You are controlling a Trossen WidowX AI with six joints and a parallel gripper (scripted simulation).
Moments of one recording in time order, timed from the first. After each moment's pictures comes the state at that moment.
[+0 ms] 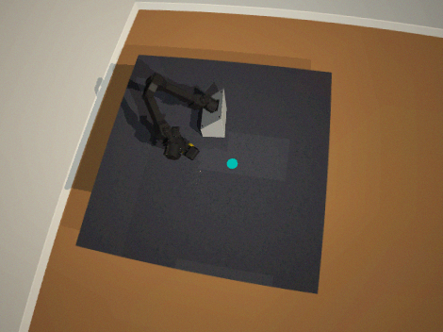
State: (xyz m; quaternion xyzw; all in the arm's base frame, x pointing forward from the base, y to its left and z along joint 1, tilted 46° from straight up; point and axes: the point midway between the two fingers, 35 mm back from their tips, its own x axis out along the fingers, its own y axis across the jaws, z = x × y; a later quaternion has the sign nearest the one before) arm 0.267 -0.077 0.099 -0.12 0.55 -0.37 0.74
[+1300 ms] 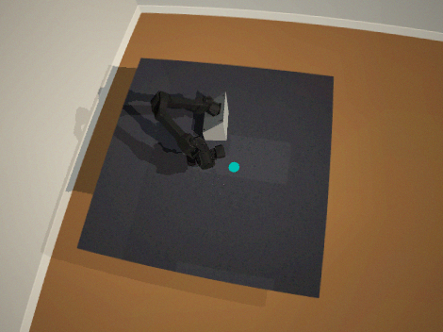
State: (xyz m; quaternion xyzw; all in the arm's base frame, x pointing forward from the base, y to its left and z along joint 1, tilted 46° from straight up) arm 0.287 0.020 0.020 -0.39 0.66 -0.12 0.63
